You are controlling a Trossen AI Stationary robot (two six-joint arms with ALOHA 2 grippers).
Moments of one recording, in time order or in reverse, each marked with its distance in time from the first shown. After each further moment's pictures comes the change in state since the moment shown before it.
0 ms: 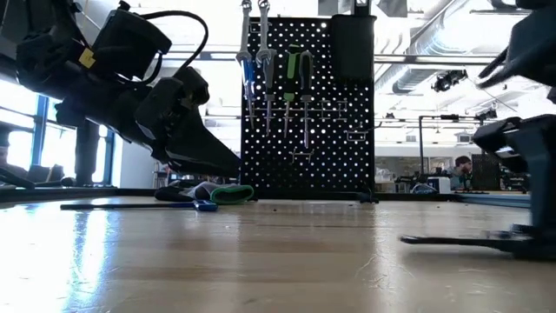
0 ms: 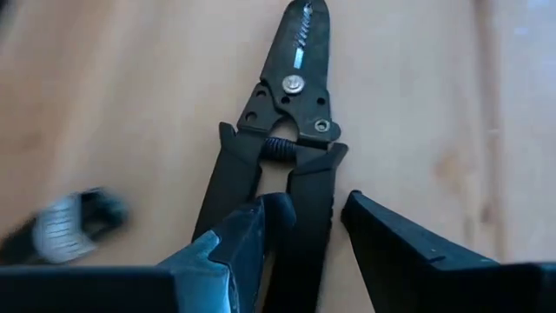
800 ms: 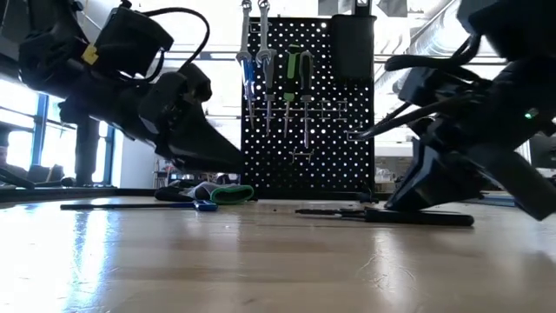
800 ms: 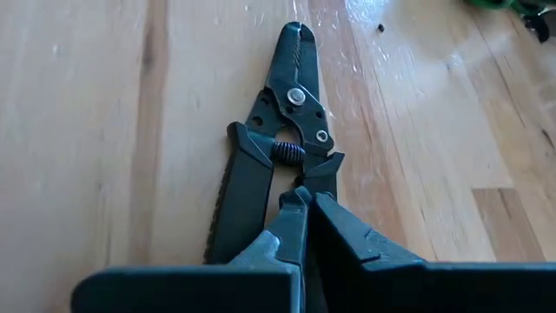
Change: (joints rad) left arm 0.000 0.000 0.014 0.005 0.015 -0.003; right arm -0.222 0.066 -0.007 0.023 0.346 -0.207
